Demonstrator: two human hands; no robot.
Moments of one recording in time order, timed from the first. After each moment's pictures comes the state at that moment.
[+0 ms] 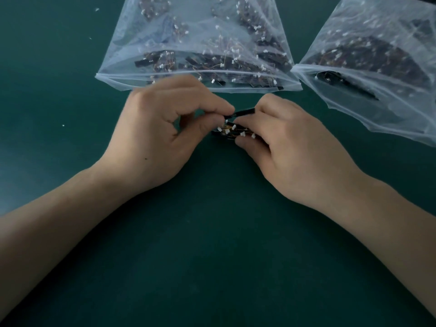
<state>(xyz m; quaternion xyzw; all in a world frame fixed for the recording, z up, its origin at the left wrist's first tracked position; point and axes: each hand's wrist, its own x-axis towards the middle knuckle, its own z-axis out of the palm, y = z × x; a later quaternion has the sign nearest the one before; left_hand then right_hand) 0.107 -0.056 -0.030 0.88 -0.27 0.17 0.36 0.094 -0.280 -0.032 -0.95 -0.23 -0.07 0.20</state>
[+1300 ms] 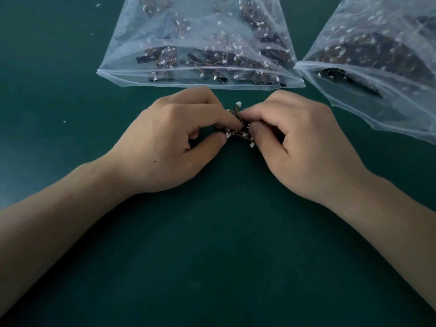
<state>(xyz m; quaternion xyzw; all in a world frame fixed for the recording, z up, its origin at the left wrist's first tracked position) 0.105 -0.054 -0.034 0.89 -0.31 0.05 0.33 0.094 -0.286 -0.032 -0.92 -0.22 -0.08 0.32</state>
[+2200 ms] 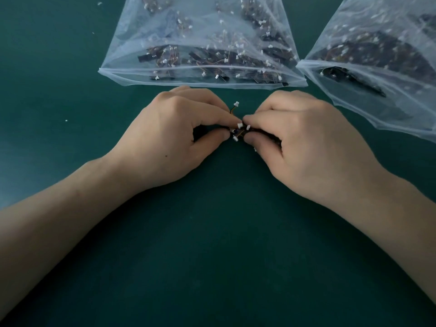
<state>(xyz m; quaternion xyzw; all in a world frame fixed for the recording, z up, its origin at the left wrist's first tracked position) 0.111 -0.055 -0.038 0.89 -0.30 0.08 0.33 0.089 -0.281 -0.017 -0.96 -0.23 -0.07 0.18</state>
